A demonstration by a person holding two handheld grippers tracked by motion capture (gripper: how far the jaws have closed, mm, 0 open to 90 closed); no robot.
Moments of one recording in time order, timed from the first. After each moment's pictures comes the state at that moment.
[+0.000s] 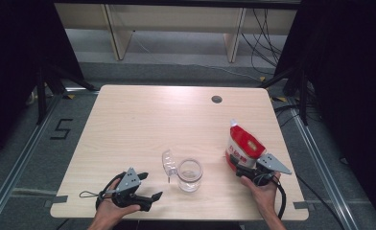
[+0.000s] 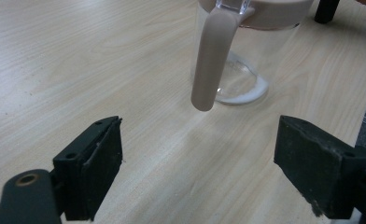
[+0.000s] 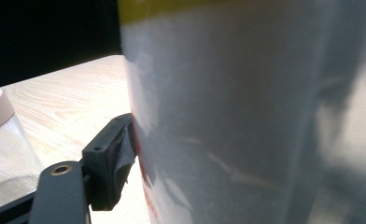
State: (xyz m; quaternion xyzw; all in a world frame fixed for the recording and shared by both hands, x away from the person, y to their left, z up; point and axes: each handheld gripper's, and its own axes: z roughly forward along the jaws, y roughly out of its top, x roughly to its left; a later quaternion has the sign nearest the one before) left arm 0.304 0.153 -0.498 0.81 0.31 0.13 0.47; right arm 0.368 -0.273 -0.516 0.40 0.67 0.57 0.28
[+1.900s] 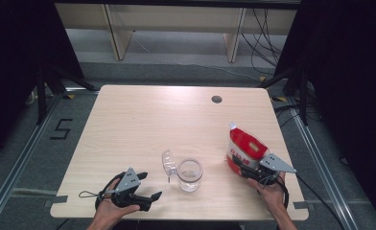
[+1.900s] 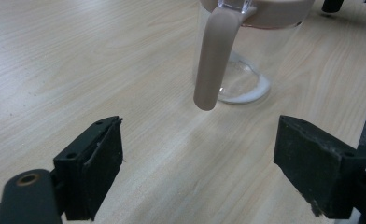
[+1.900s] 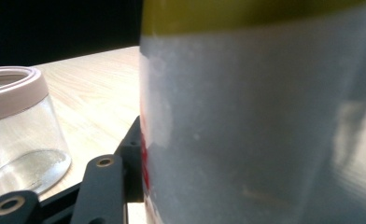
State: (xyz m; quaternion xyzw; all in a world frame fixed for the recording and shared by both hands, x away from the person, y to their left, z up) left arm 0.302 0.153 -0.499 0.81 0.32 0.14 0.48; right arm 0.367 -0.285 -0.508 0.33 0.70 0.57 0.26
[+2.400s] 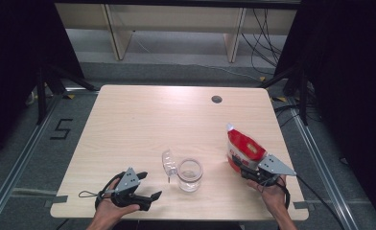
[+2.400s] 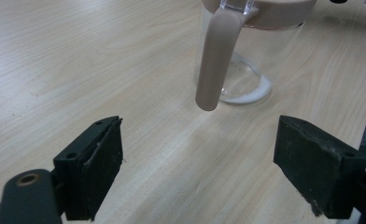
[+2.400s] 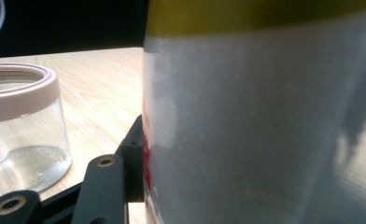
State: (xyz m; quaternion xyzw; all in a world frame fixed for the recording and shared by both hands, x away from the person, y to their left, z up) left arm 0.305 0.156 -0.498 0.81 0.31 0.14 0.47; right arm 0.358 -0.280 -0.495 0.29 0.71 0.56 0.32
